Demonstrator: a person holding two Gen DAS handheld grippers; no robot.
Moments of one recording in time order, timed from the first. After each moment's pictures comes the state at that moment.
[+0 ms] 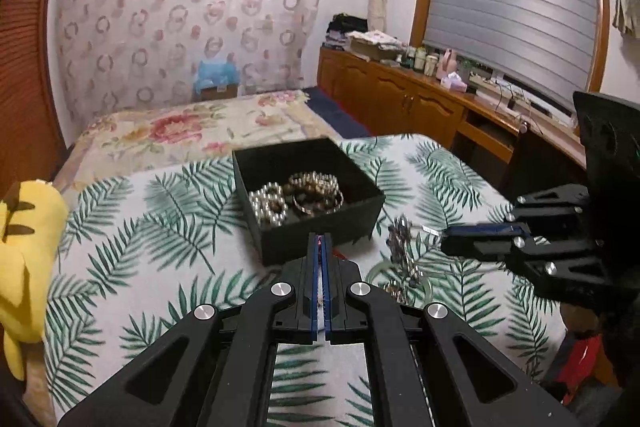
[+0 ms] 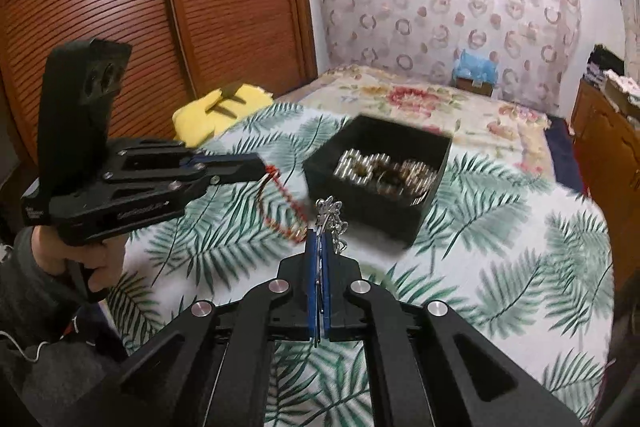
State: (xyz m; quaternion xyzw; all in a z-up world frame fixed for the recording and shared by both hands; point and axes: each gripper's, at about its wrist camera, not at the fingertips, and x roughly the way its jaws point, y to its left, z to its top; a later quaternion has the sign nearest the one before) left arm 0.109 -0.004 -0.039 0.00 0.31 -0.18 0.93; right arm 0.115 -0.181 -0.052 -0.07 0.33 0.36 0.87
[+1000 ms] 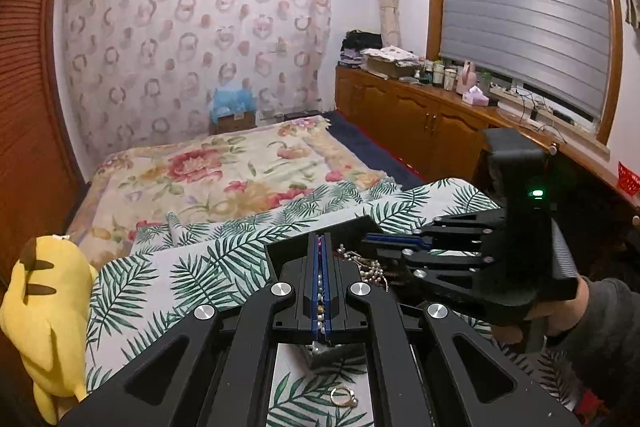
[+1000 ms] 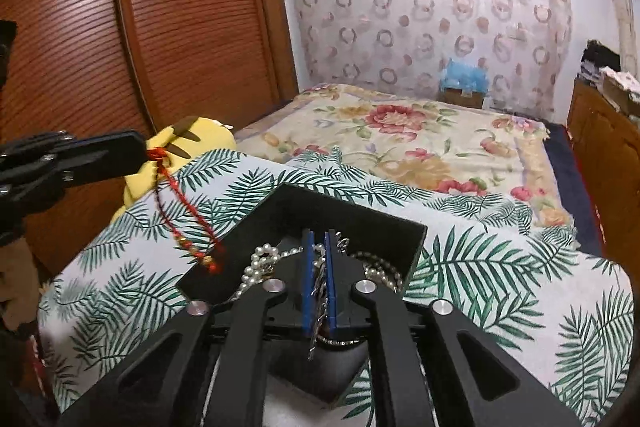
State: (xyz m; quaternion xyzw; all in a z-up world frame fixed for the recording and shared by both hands) left arm 0.186 -0.007 0.002 0.03 0.28 -0.14 0.95; right arm 0.264 -0.154 -0.077 -0.04 0.31 0.35 0.88
